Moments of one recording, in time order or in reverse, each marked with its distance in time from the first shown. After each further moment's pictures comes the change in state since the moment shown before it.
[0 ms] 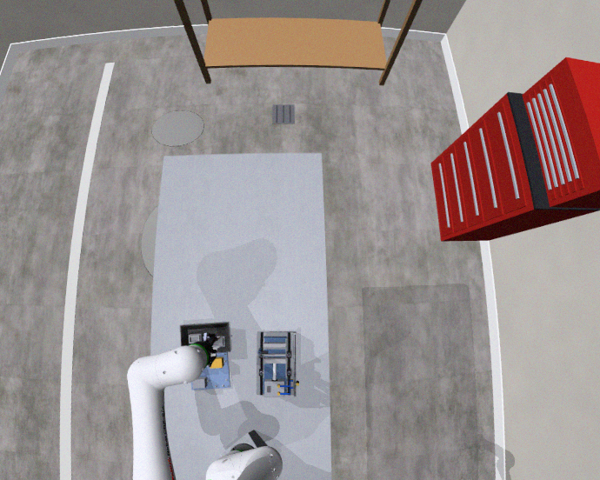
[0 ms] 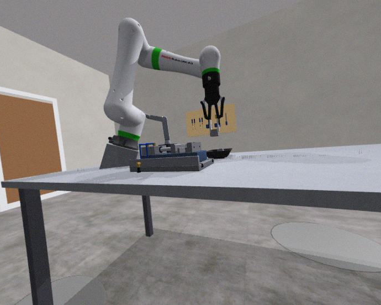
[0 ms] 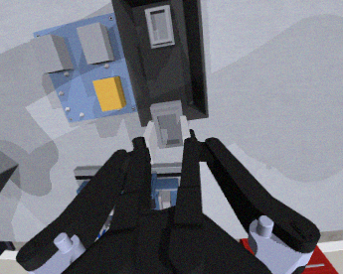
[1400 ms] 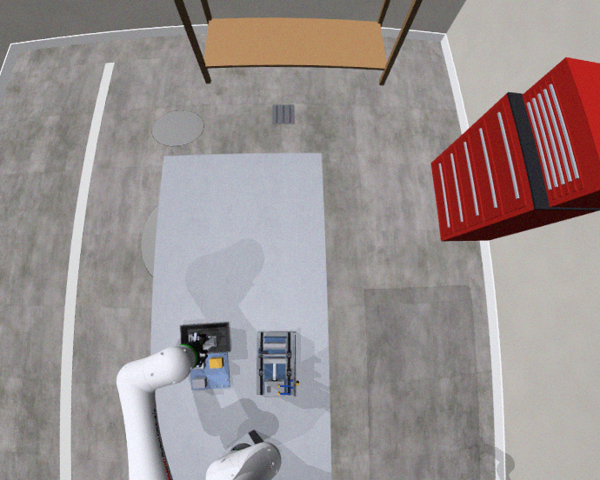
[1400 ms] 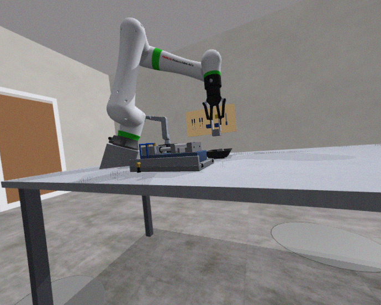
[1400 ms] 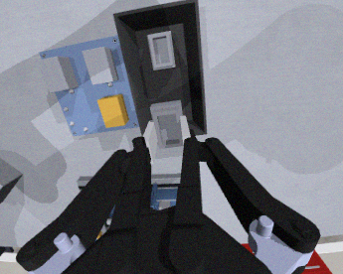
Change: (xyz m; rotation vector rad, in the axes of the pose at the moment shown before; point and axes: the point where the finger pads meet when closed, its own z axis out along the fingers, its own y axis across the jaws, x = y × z) arm 0.037 0.003 -0.003 -0.008 0.000 -0.007
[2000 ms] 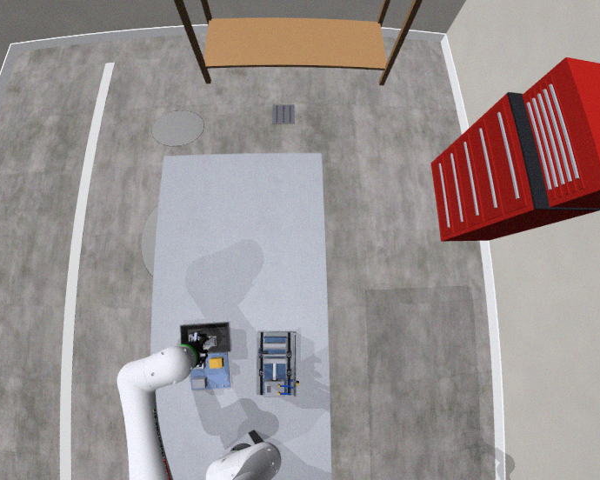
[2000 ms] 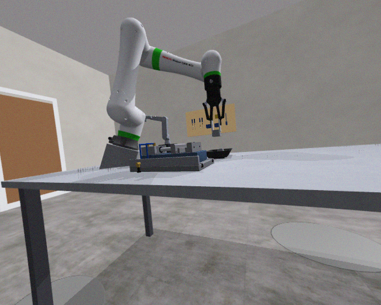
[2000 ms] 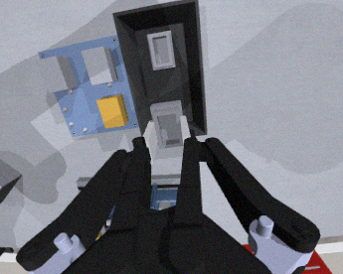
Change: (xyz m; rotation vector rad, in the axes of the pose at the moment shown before) arm 0.000 0.000 0.003 0.000 0.000 0.000
